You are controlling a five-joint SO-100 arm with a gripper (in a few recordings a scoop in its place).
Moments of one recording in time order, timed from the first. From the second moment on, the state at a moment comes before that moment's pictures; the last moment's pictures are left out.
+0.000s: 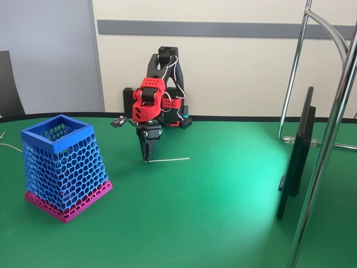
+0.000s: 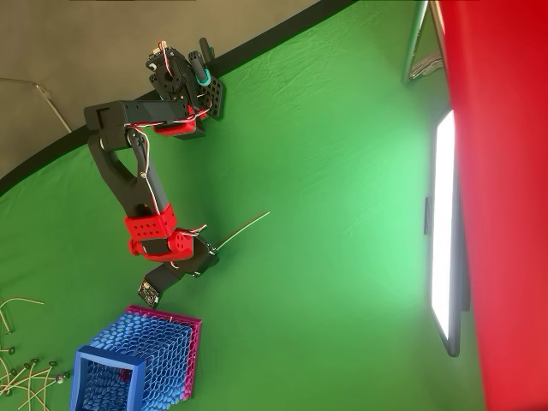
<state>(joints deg) 15.9 75.1 102.7 52.5 -46.0</state>
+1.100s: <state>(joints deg) 15.9 70.9 98.6 55.3 -46.0</state>
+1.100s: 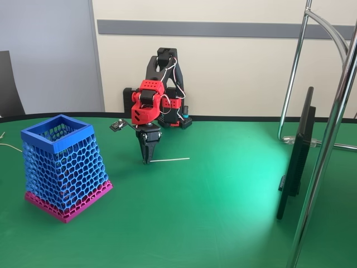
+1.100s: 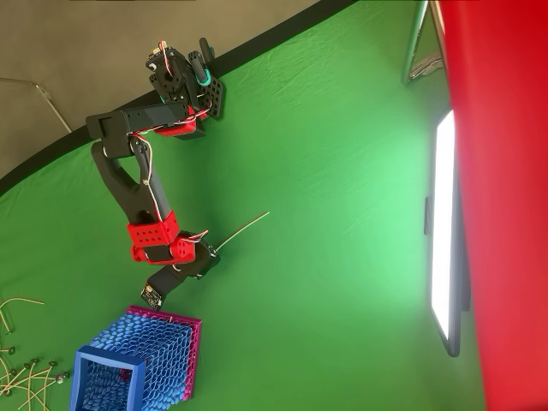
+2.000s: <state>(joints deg) 17.2 73.9 76.6 56.7 -44.5</state>
